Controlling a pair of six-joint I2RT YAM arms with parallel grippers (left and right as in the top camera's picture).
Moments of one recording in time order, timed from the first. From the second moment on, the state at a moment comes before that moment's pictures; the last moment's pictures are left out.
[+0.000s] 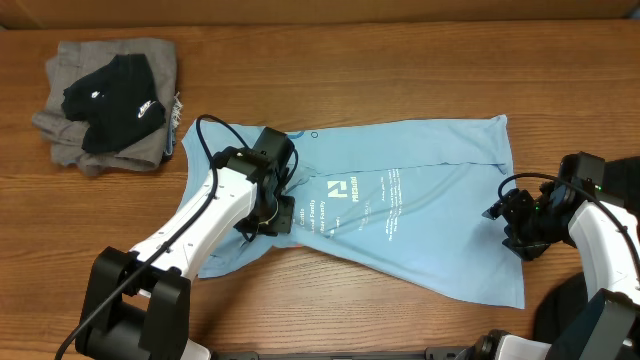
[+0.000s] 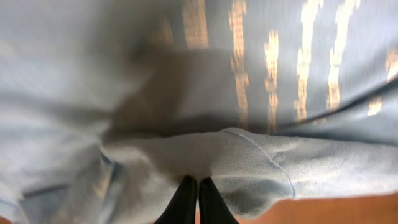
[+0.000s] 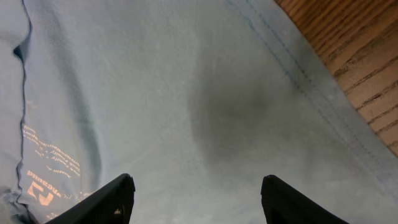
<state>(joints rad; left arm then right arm) -0.41 1.67 1.11 -1.00 0.06 -0.28 -0.39 1.46 0.87 -0.91 -0.30 0.51</state>
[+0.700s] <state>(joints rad) -0.42 1.67 1.04 -1.20 0.05 -0.36 -0.39 1.46 0.87 -0.91 -0.30 0.51</state>
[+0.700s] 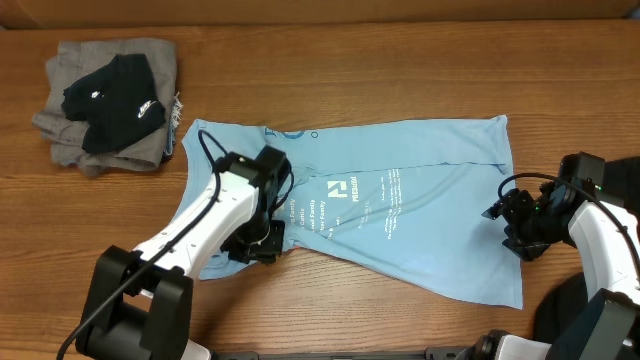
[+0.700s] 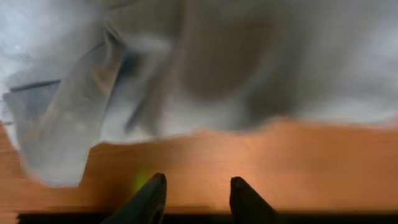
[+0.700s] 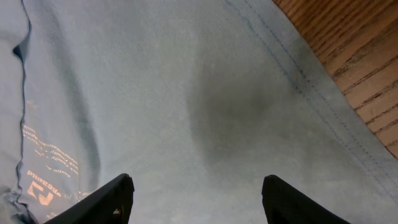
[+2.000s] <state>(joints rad) -0.42 1.67 1.17 -1.49 0.09 -0.36 -0.39 1.46 0.87 -0.93 -0.30 0.51</state>
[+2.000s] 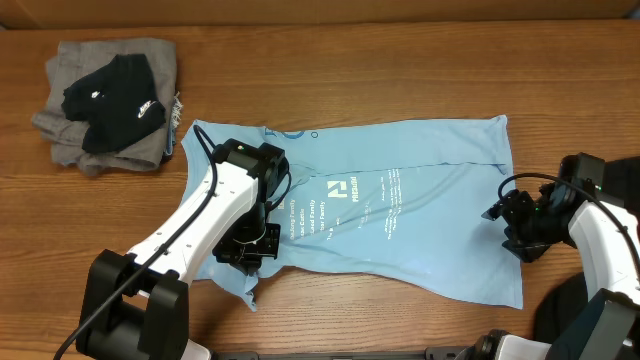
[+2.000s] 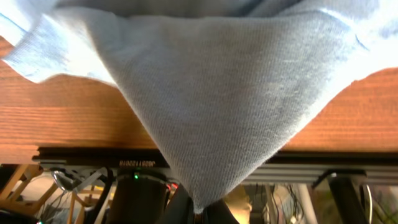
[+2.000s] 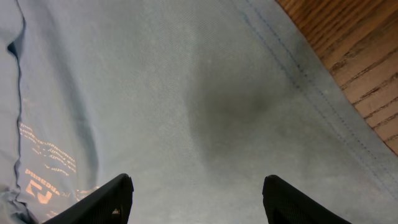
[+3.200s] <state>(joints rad) -0.32 1.67 1.32 -1.22 -0.04 -0.36 -0.38 1.46 0.88 -0.69 -0.52 0.36</state>
